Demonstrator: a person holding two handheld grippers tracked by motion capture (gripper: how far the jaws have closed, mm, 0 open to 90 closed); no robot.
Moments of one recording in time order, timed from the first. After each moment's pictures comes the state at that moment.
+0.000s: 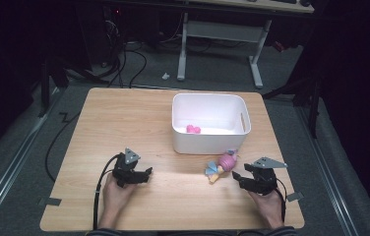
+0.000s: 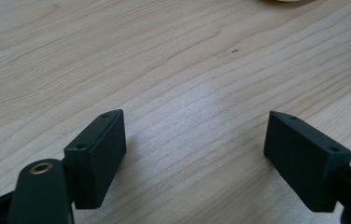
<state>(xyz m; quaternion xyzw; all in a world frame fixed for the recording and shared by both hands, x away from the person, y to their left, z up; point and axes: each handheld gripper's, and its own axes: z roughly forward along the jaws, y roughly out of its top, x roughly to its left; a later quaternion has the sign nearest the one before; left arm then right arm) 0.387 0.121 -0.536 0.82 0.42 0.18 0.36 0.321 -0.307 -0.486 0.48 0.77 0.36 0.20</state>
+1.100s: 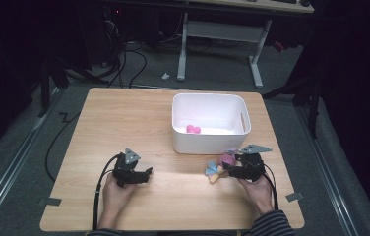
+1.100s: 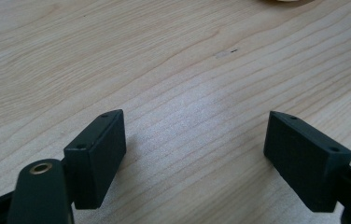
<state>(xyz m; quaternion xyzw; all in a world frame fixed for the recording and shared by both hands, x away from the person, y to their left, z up) 0.387 0.121 -0.536 0.82 0.42 0.18 0.36 0.362 -0.283 -0.482 0.48 0.79 0.34 0.18</state>
